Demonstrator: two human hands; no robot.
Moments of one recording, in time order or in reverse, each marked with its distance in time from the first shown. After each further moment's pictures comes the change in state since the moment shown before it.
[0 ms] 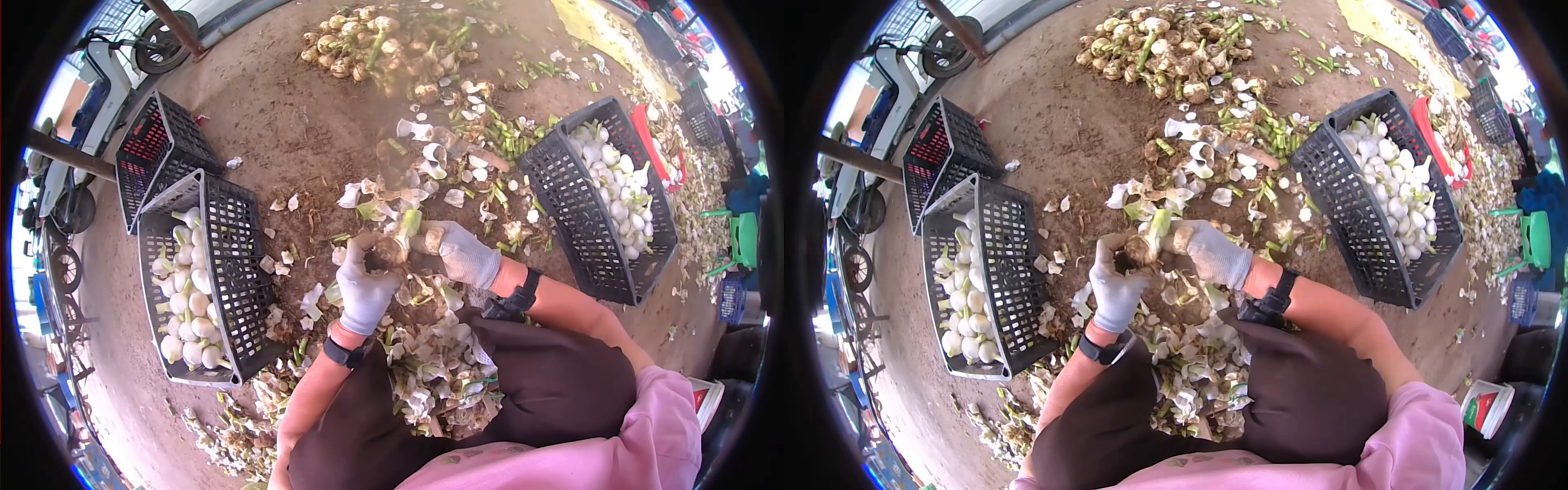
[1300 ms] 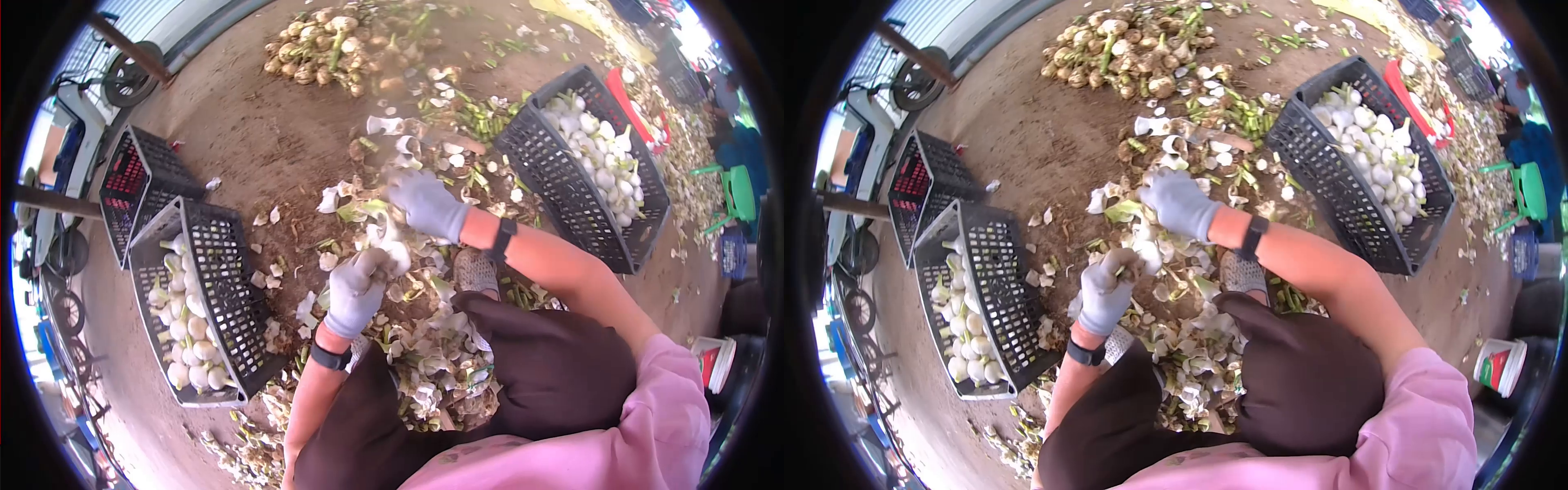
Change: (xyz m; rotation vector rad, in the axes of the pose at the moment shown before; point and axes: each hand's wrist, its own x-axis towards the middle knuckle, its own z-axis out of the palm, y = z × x) left_hand 0.009 0.006 -0.006 0.296 -0.325 0.349; right_hand 0.042 -0.018 -0.034 -1.707 0.359 -0.617
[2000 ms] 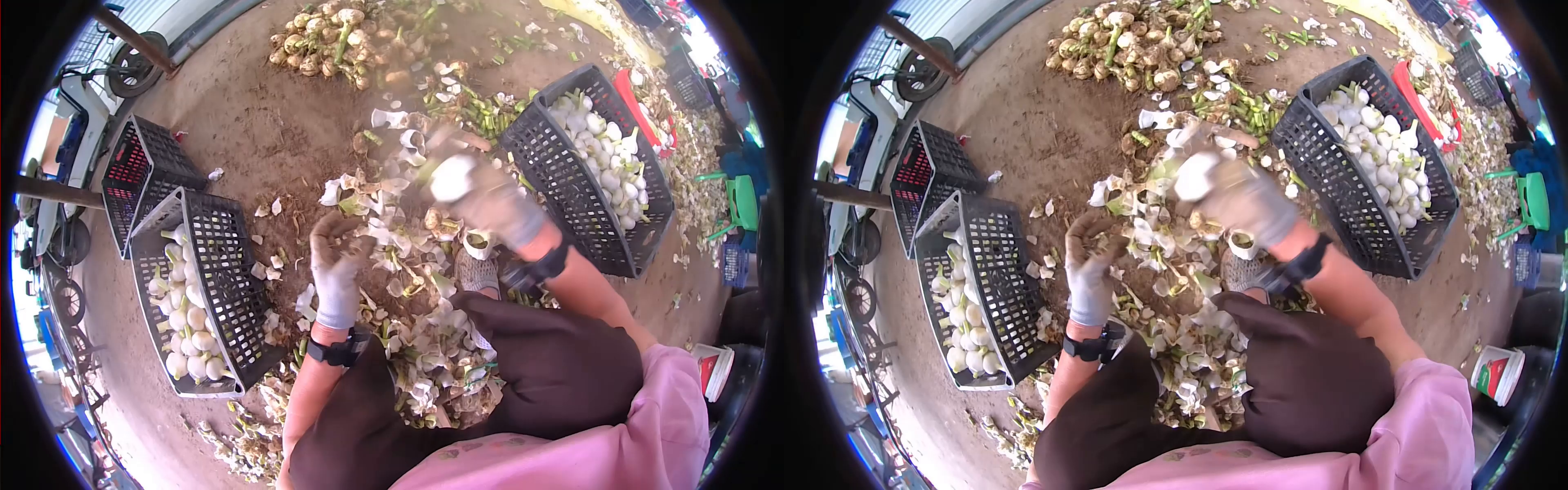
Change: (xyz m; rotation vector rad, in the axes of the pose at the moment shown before) left_hand 0.009 0.004 0.000 -0.770 0.362 -0.456; right_hand -0.041 -0.003 -0.092 1.541 -0.001 0.273
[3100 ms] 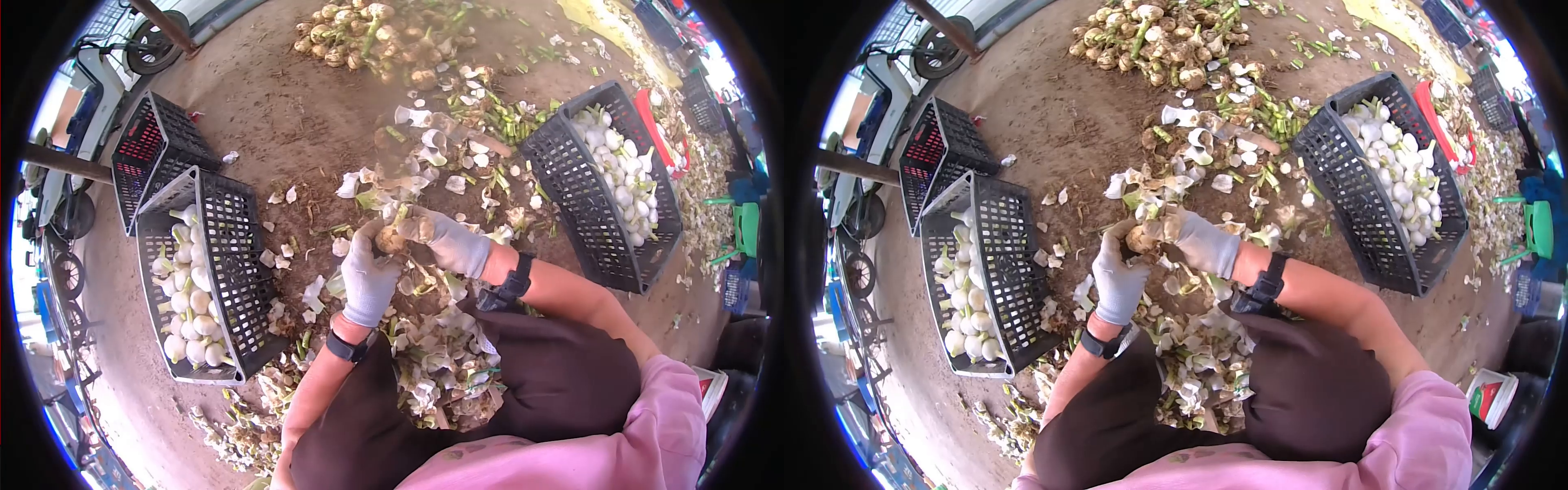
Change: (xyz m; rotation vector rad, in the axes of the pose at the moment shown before) left_hand -0.011 -0.016 -0.002 0.730 0.024 0.241; right_hand 0.025 0.105 0.055 0.286 -0.031 0.237
